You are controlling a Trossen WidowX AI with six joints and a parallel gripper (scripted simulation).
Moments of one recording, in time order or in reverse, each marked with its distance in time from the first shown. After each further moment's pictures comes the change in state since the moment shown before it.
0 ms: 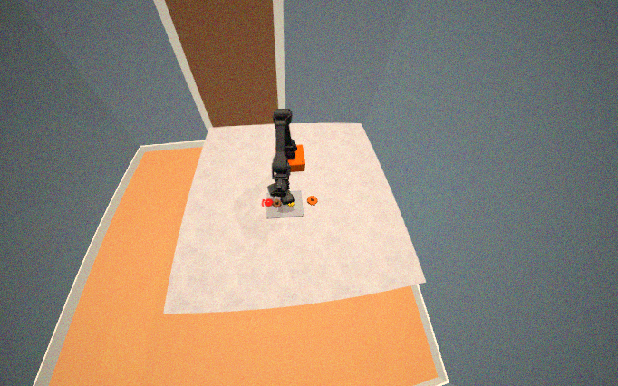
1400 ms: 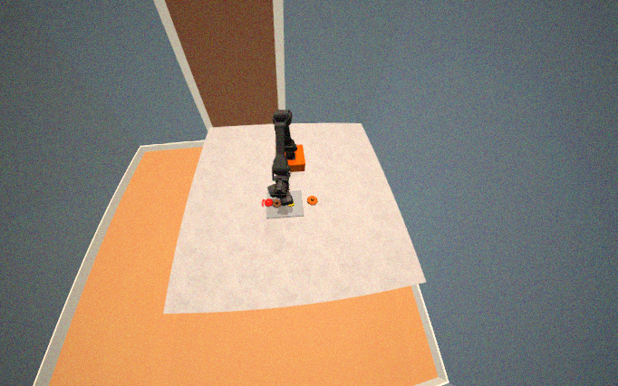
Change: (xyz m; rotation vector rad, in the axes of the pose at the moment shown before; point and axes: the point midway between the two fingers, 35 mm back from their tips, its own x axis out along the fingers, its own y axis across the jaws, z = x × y) arm 0.012 -0.003 0.000 0.058 0.002 -0.011
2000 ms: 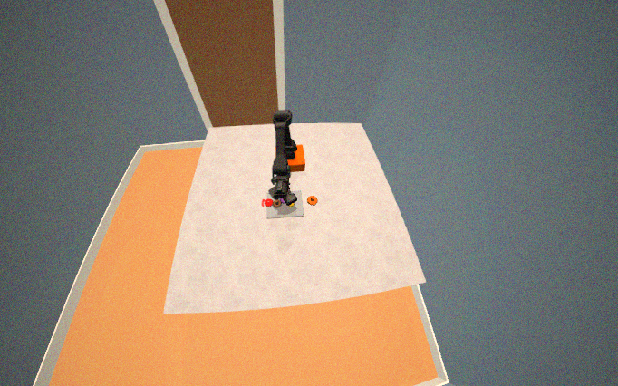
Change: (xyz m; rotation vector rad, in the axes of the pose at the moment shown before) arm 0.003 0.000 0.000 -0.292 -0.003 0.002
